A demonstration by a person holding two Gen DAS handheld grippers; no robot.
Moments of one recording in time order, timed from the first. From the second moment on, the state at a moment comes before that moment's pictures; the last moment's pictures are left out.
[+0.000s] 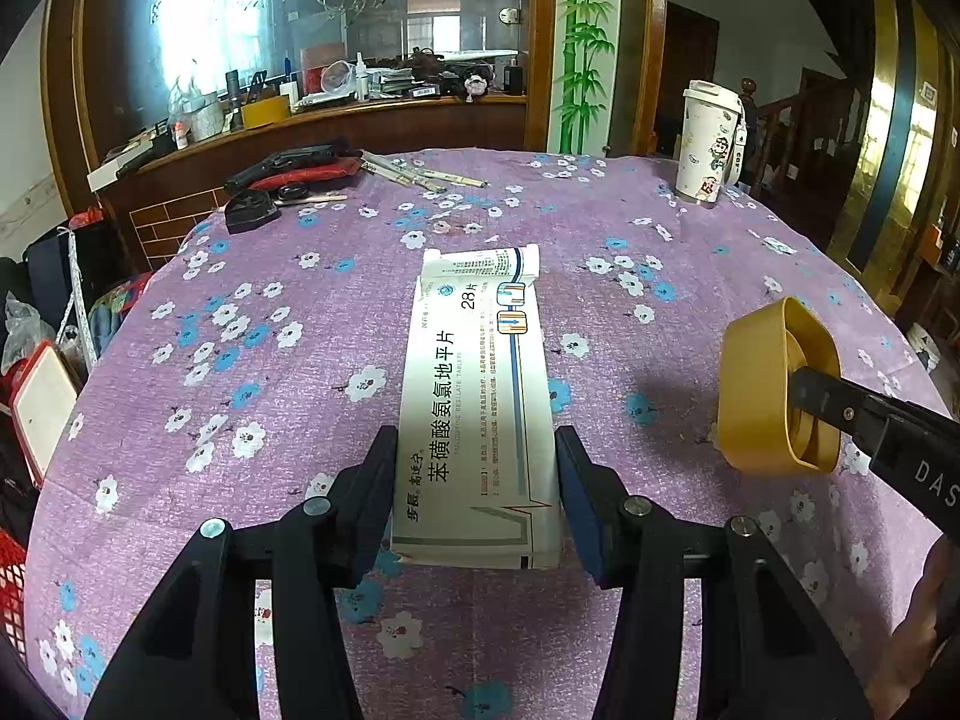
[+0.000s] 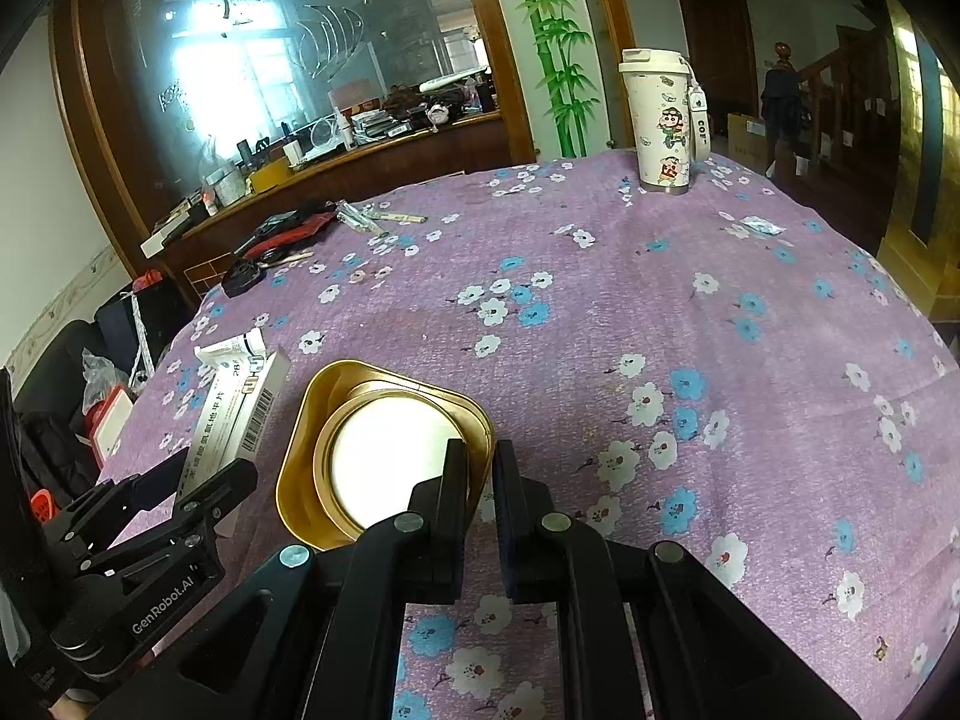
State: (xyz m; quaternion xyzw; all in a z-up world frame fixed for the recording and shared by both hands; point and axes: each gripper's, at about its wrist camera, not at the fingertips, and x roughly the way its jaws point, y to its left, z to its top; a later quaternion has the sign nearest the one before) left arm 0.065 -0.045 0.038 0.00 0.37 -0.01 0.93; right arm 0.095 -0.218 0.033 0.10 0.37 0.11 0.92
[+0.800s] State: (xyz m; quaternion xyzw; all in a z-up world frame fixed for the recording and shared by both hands) left arm -0.049 0.042 0.083 0.00 0.36 0.02 0.93; right arm 0.036 -0.156 0.052 0.08 0.38 0.17 0.91
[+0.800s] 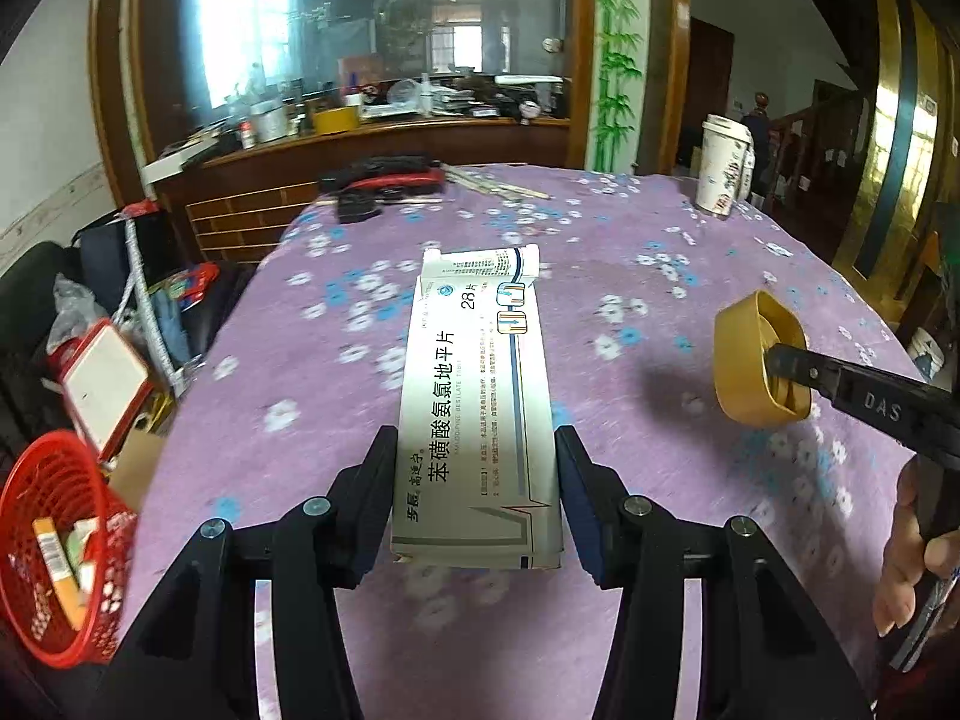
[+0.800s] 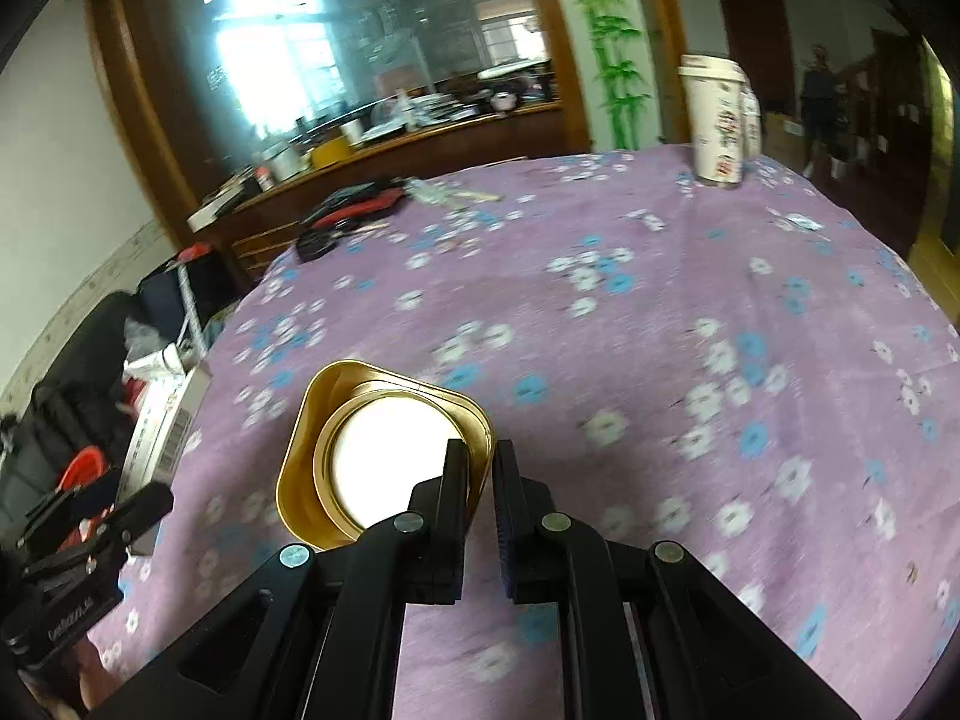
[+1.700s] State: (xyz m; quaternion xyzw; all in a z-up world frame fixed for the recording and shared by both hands) left arm -0.153 0.263 0.077 -0.10 0.34 0.19 0.92; right arm -0.031 0.091 0.079 -0.06 0.38 0.34 0.86
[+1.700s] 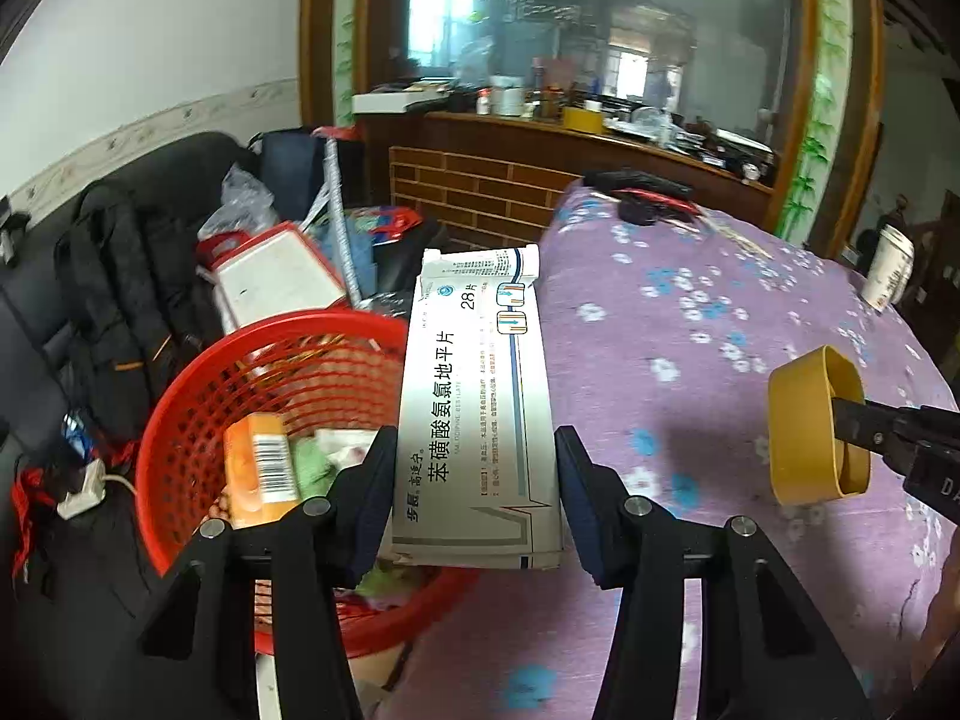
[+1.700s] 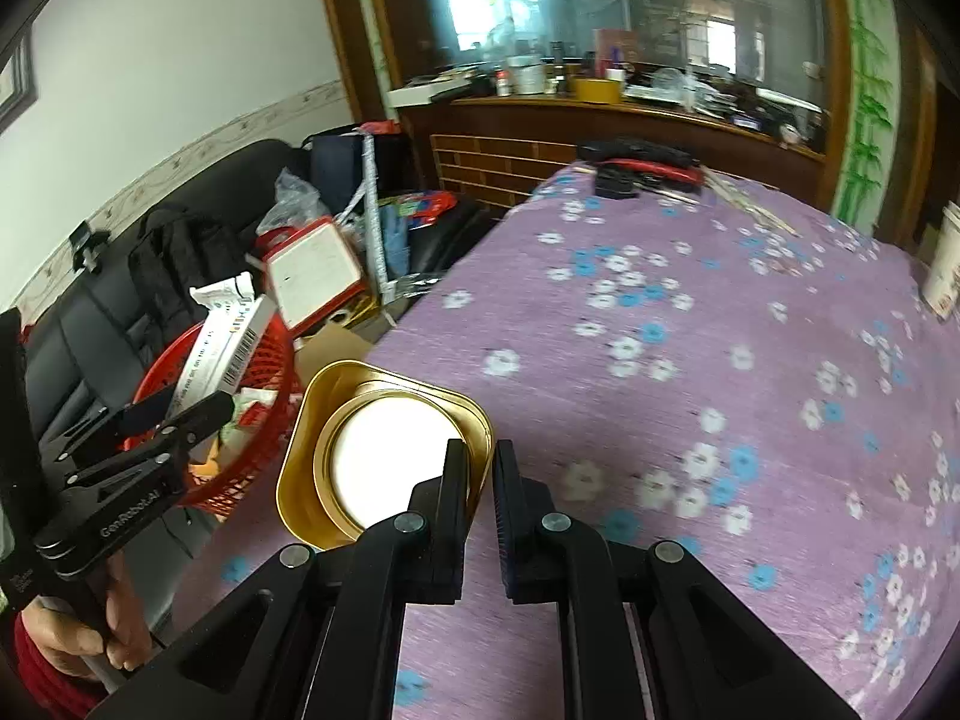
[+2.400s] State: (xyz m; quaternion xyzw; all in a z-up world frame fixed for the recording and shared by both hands) left arm -0.195 0.360 0.073 -0.15 0.33 0.26 0.90; right arm -0.044 0.201 0.093 -0.10 0.38 0.41 0.83
